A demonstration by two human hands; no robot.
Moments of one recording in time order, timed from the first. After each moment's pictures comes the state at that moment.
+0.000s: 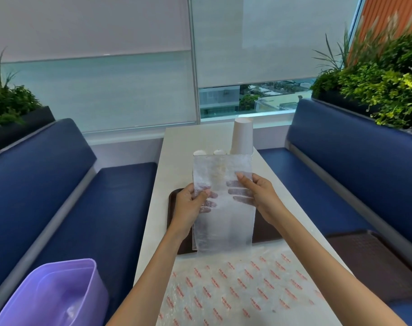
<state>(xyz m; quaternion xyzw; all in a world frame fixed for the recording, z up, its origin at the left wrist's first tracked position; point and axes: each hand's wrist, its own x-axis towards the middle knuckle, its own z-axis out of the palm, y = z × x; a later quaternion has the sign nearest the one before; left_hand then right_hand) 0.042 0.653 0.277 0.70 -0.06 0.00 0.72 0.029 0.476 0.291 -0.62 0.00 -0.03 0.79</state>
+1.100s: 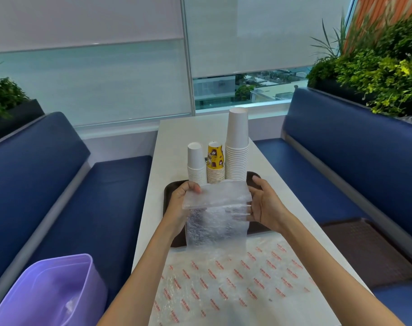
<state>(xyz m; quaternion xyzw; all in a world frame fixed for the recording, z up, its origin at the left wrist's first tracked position) 0.047 0.662 0.261 0.63 -0.10 -0.08 0.76 0.017 0.454 0.260 -0.57 0.09 0.14 0.81</state>
